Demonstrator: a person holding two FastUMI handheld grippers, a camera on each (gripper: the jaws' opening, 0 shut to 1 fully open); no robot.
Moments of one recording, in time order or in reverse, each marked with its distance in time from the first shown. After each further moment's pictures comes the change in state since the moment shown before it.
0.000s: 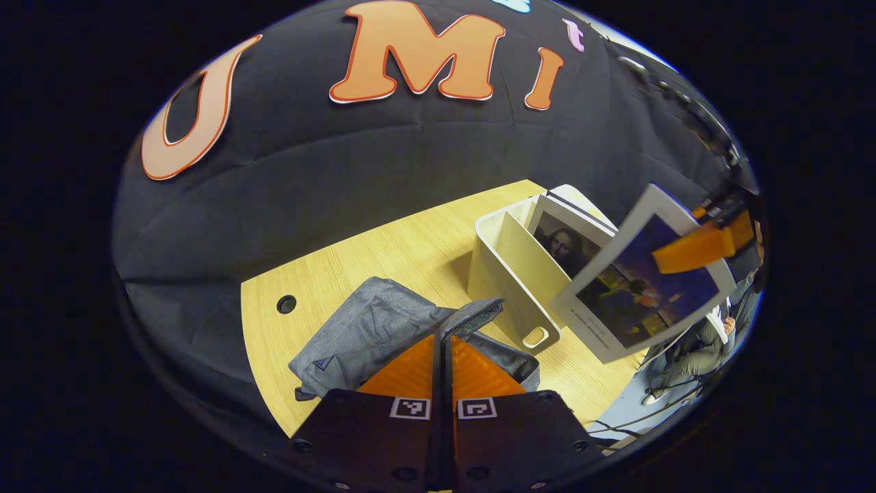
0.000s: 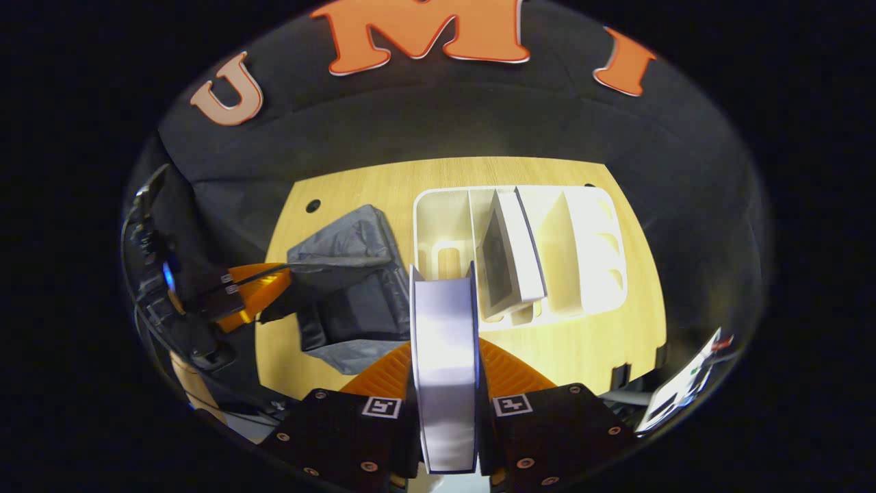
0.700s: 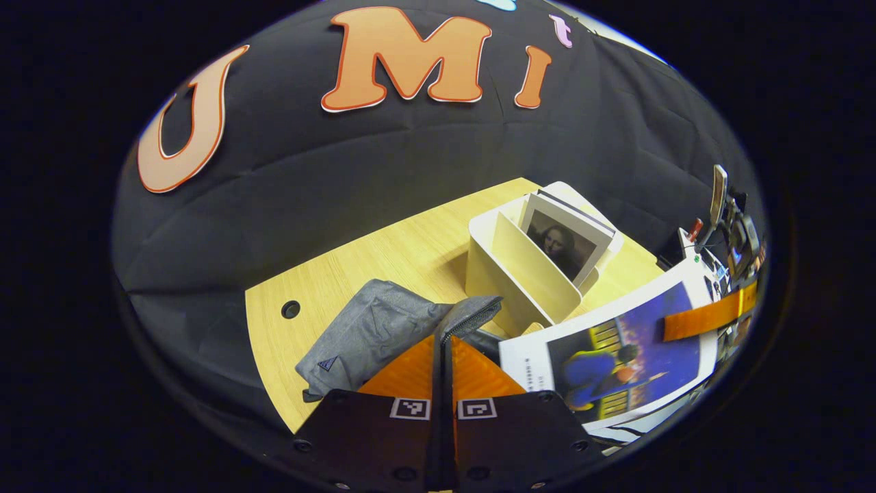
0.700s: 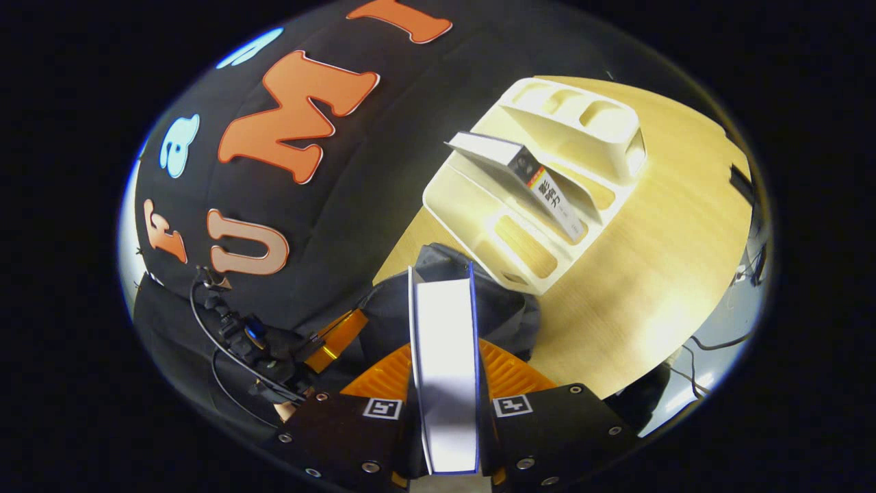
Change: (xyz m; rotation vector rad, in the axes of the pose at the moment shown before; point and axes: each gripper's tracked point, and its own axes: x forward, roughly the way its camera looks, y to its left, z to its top) left arm -0.013 -0.005 0.002 0.052 0.005 0.009; right arm 0.046 0.064 -0.062 0.748 -0.192 0.457
